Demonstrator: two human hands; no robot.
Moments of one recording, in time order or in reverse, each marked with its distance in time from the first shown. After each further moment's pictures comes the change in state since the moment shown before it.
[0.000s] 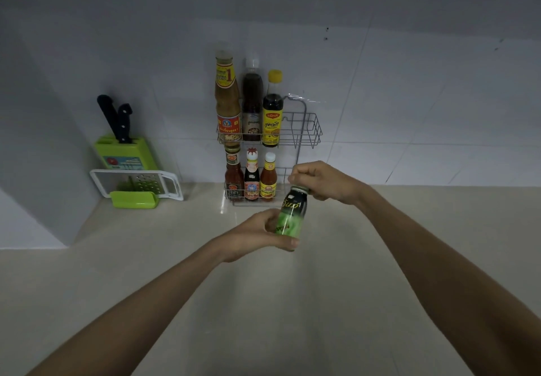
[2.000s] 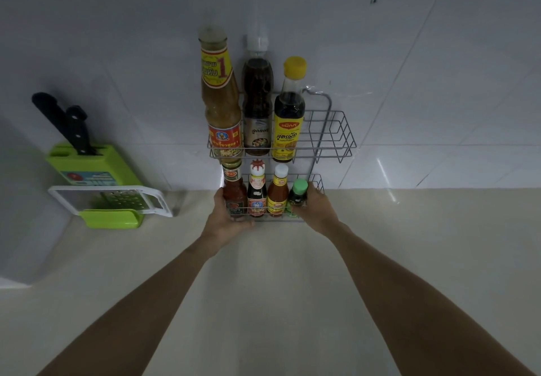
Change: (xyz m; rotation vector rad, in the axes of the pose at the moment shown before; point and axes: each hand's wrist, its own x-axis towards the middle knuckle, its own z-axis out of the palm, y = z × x) left_hand 0.110 -0.052 -0.118 0.049 0.557 -0.140; right_hand 0.159 0.153 0.039 -0.262 0.409 0.226
